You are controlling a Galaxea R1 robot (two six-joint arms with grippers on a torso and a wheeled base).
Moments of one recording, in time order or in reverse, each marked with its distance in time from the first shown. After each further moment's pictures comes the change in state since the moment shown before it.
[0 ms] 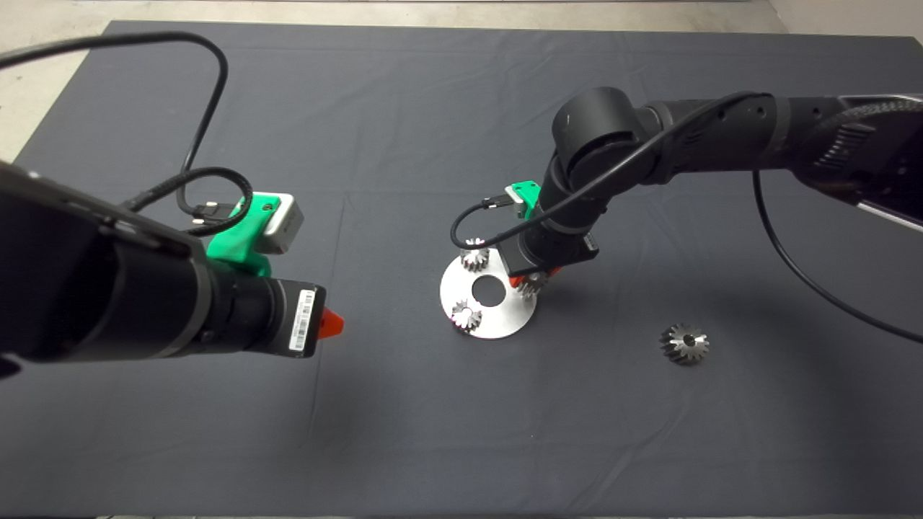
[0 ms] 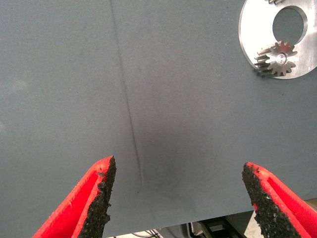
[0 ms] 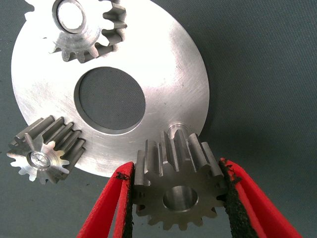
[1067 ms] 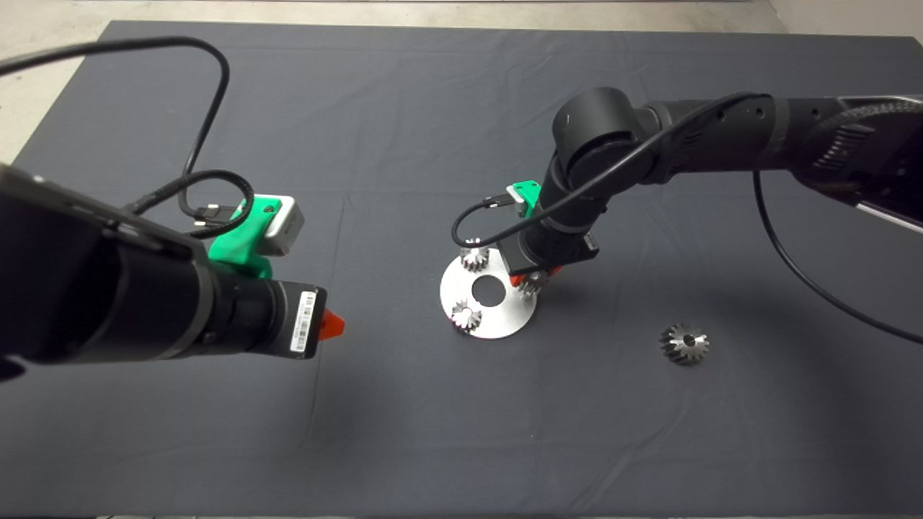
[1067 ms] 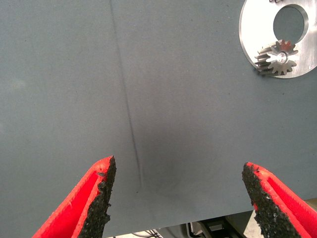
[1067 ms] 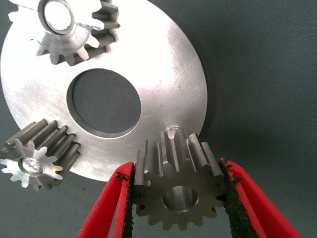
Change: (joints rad) left arm 0.008 0.000 0.000 0.007 0.000 0.000; right arm -0.011 0.000 -0.016 -0.001 0.000 -0.005
